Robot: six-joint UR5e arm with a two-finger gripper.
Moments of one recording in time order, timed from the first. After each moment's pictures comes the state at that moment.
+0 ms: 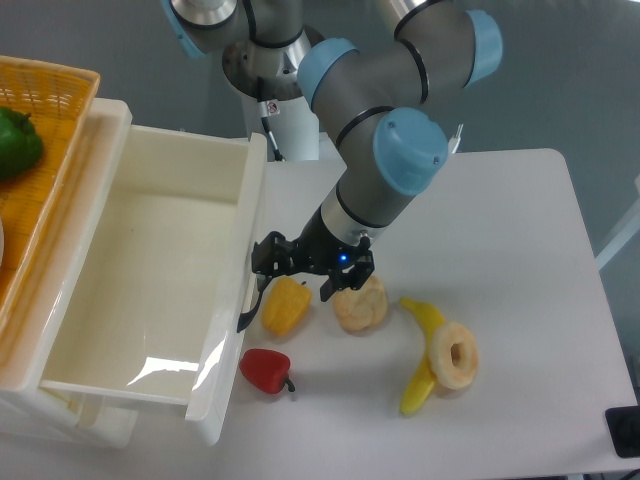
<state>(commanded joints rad) 2.53 -1.89 -1.48 -1.39 1.10 0.49</state>
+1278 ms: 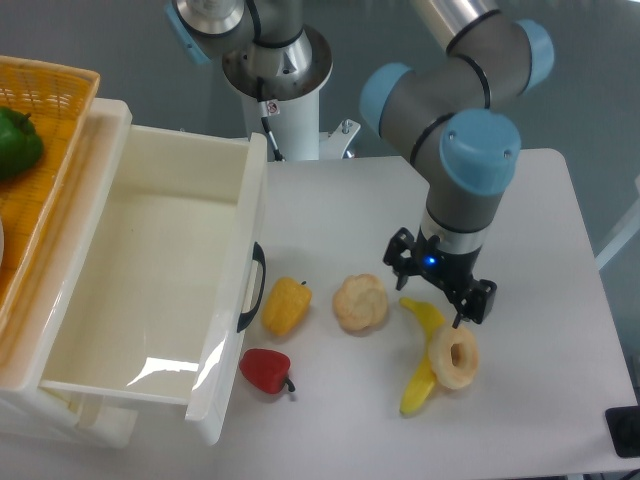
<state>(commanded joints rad) 2.61 -2.07 -1.38 -1.18 1.62 1.47</state>
